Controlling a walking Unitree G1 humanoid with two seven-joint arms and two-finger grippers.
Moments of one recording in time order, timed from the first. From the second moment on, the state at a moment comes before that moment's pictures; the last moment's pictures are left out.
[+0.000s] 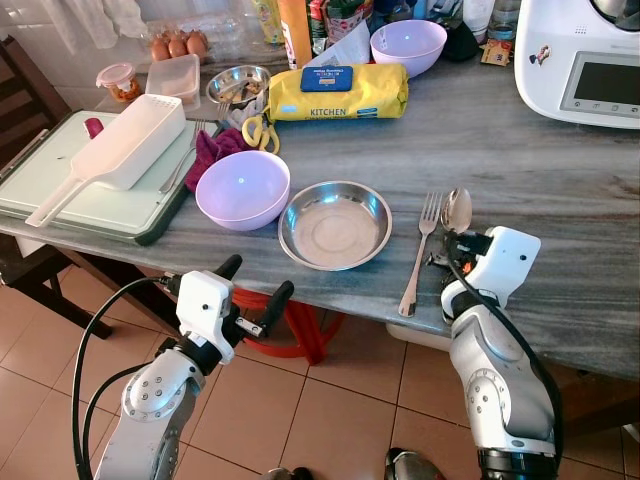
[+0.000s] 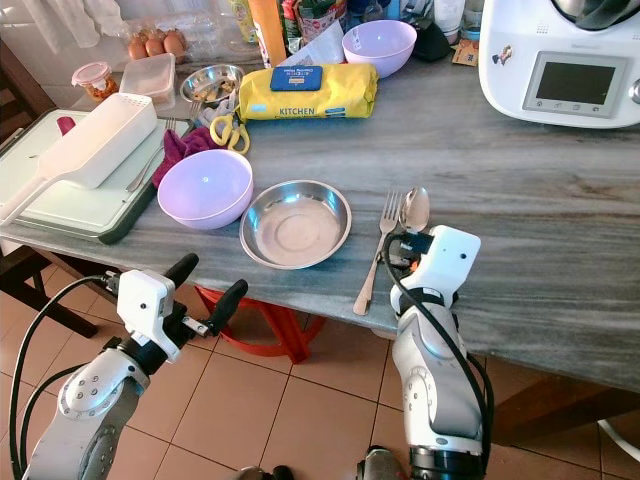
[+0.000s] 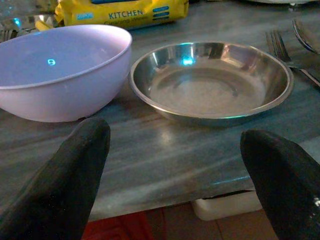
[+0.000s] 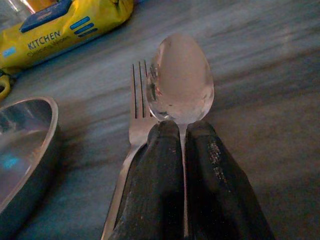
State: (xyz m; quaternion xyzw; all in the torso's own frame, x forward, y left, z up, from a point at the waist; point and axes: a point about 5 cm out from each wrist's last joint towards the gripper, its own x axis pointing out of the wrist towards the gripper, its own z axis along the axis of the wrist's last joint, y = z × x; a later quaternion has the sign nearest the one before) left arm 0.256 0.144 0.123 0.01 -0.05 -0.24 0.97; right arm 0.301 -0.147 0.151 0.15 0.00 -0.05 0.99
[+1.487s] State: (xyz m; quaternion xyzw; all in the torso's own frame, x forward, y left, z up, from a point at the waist) left arm 0.259 0.137 0.125 0.01 -0.05 -0.26 0.96; right arm 0.306 -0.158 0.149 0.12 0.02 -0.10 0.99
